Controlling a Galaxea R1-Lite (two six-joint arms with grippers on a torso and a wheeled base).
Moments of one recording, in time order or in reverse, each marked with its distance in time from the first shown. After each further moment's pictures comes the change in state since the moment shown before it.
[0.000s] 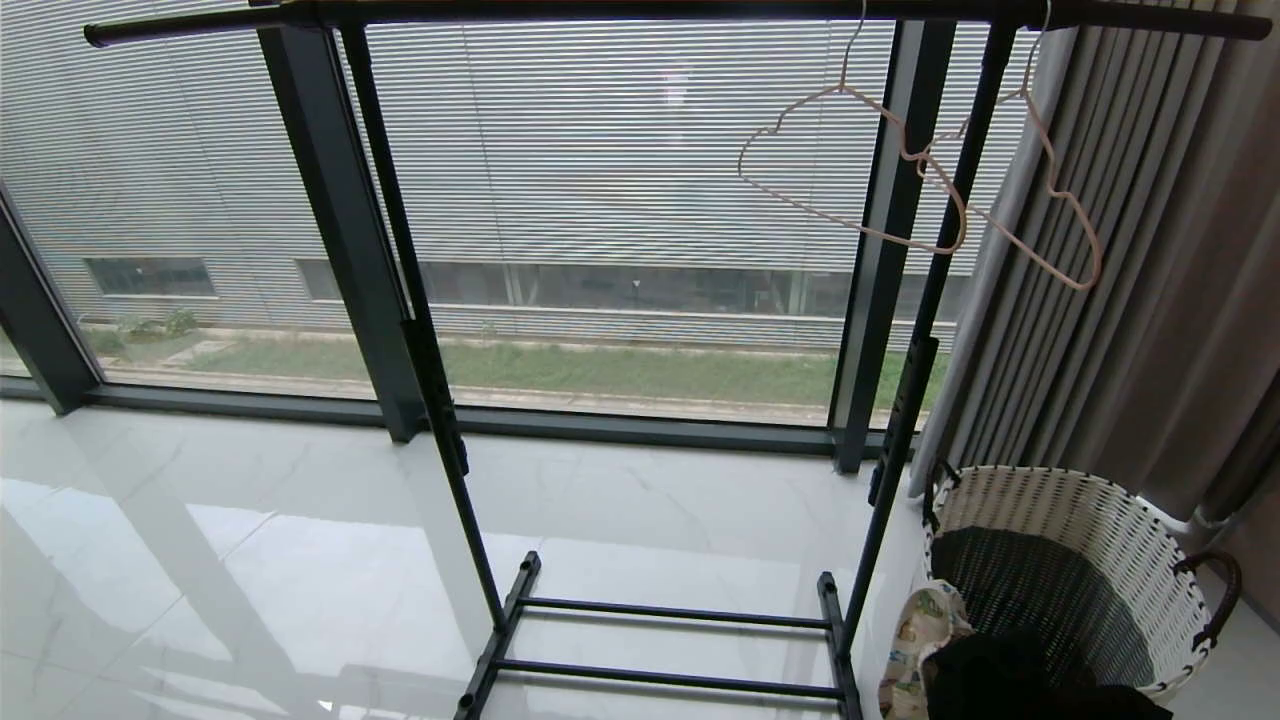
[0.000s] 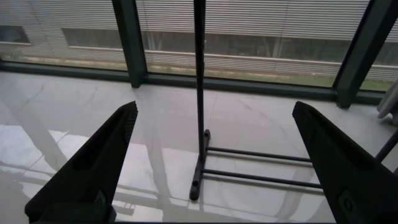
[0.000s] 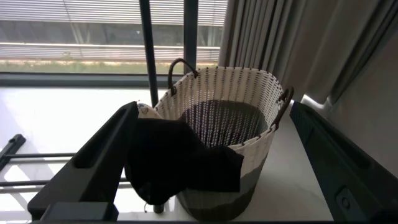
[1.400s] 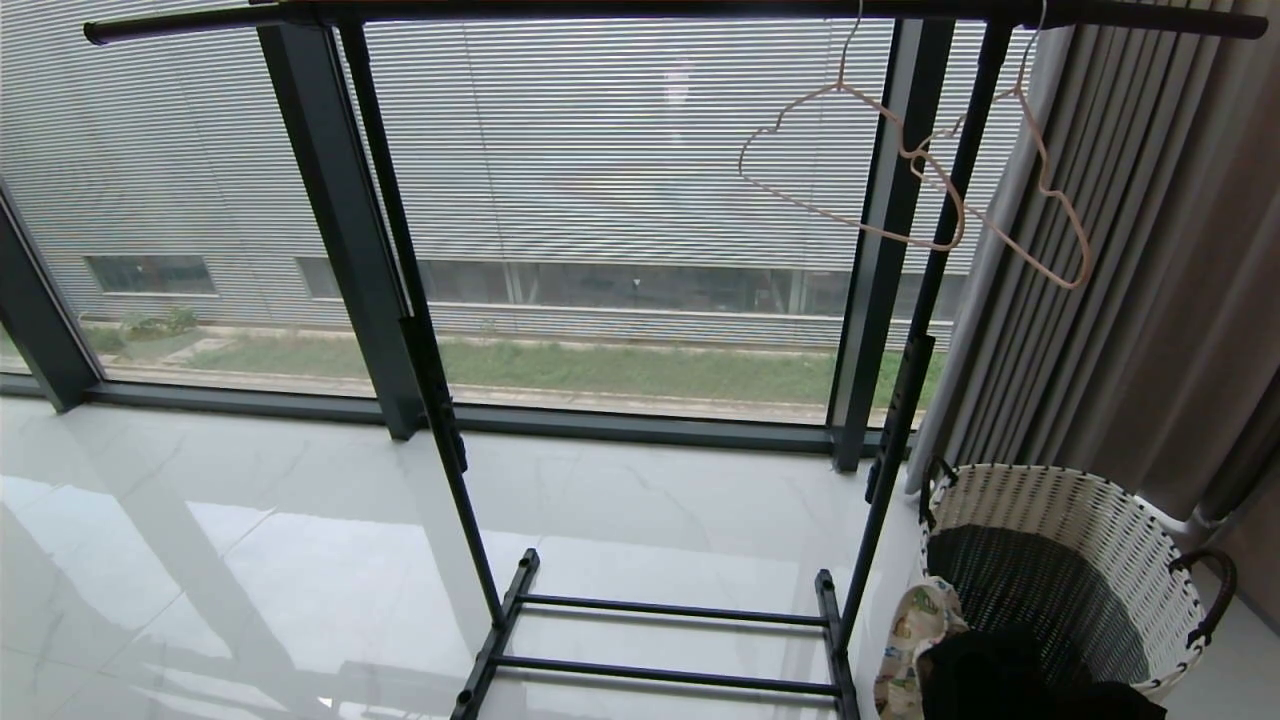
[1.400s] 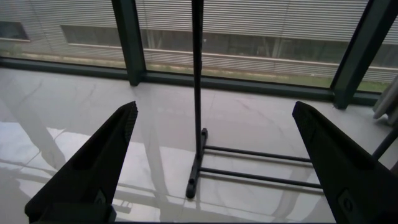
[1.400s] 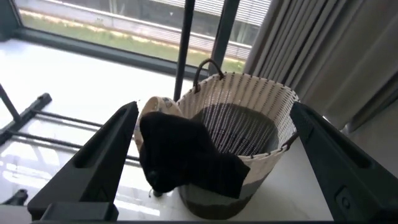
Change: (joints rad) left arm -0.001 0.000 0.000 0.000 0.001 -0.012; right arm 0.051 0.146 -0.173 0.090 0.132 -0.127
